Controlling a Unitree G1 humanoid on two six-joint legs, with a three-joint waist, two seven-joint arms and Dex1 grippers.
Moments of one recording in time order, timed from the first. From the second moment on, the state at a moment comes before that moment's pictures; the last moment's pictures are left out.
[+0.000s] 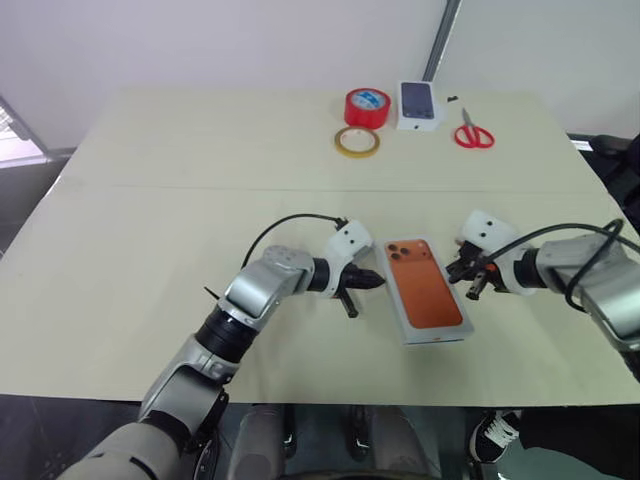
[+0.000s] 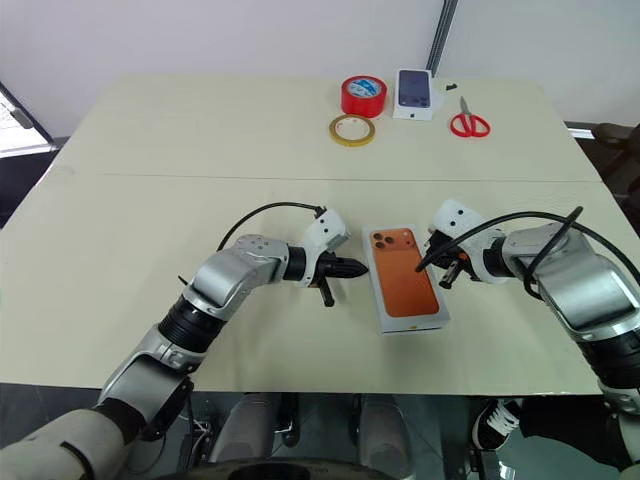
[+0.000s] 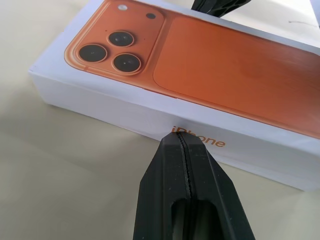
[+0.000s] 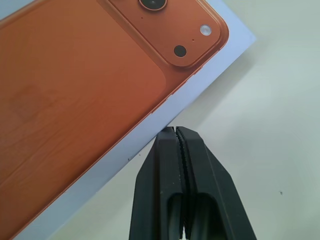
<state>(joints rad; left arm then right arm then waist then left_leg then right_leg) -0.67 0.17 -0.41 0.07 -0.25 0.79 -0.81 -0.41 -1.07 0.14 -0.33 0.30 0.98 0.87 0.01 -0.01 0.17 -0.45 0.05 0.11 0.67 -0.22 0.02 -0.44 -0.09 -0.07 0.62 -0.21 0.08</state>
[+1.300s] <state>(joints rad) -0.73 0.13 -0.30 0.04 -0.31 0.79 -0.82 -0.12 -1.16 -0.10 -0.50 0.41 0.91 1.02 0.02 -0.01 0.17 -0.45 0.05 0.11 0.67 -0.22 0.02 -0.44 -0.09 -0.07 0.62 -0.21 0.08</state>
